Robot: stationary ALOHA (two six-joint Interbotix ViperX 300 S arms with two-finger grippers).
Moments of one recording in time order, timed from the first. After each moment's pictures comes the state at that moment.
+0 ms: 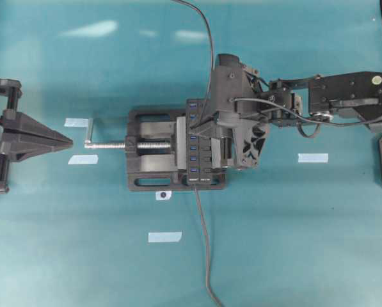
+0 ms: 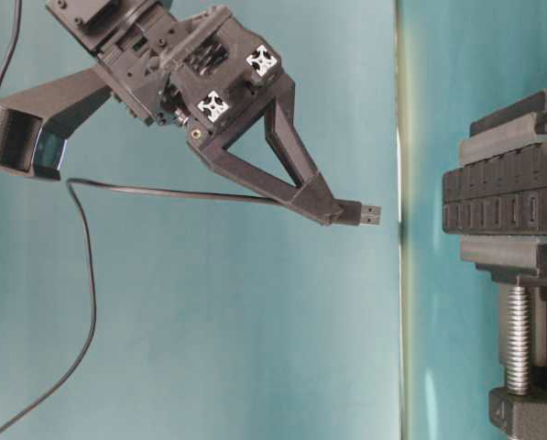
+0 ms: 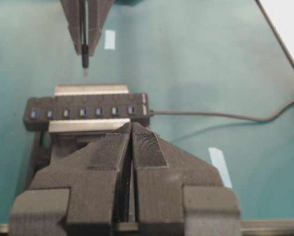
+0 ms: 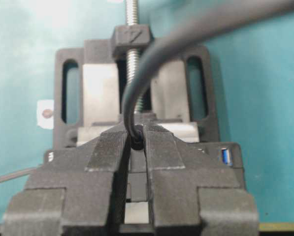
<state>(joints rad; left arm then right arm) -0.04 -0.94 1.13 0.01 0.04 -0.02 -0.07 -0.09 0.55 0.01 0.23 -0.04</state>
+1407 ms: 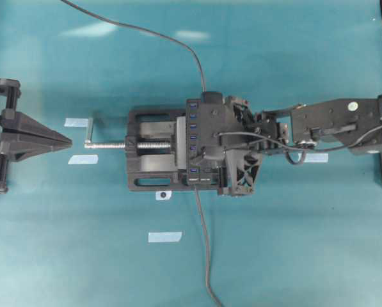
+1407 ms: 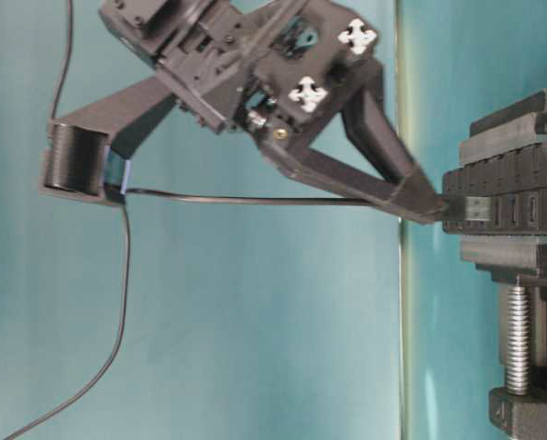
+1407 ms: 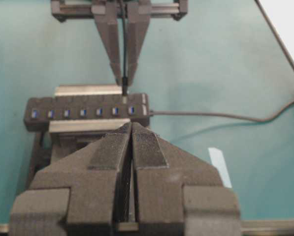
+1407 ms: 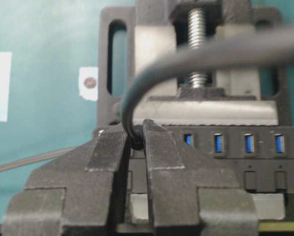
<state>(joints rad) -0.04 -0.94 1.14 0.01 0.04 -0.02 0.02 0.01 0.55 0.02 0.23 0.01</state>
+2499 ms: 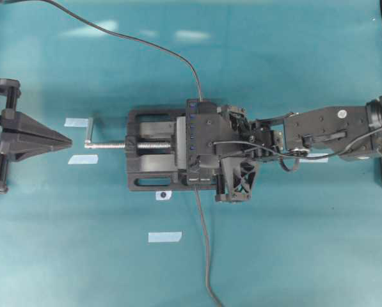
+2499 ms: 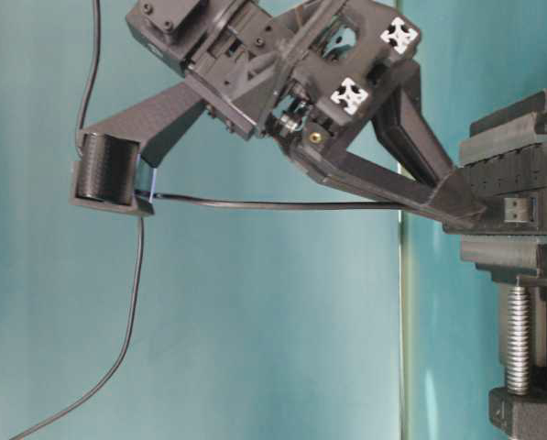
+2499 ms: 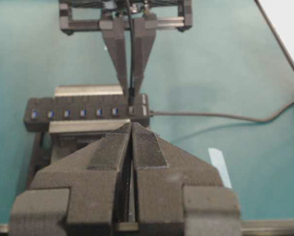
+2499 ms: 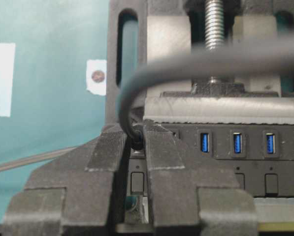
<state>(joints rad) -0.04 -0.94 1.13 0.01 0.04 -0.02 0.04 0.05 0.55 0.03 0.21 0.01</state>
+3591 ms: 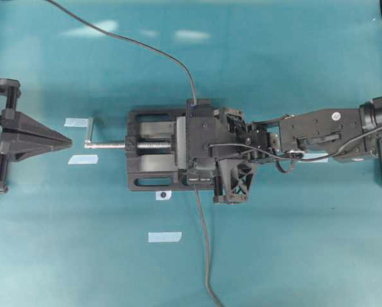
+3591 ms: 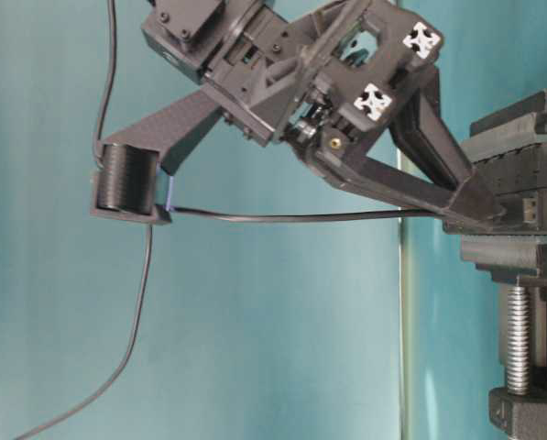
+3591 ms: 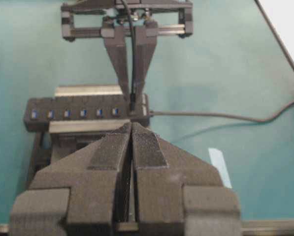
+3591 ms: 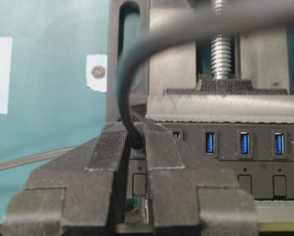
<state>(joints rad) -0.04 -0.94 1.13 0.01 0.04 -0.02 0.04 0.08 0.54 0.03 0.21 0.01</state>
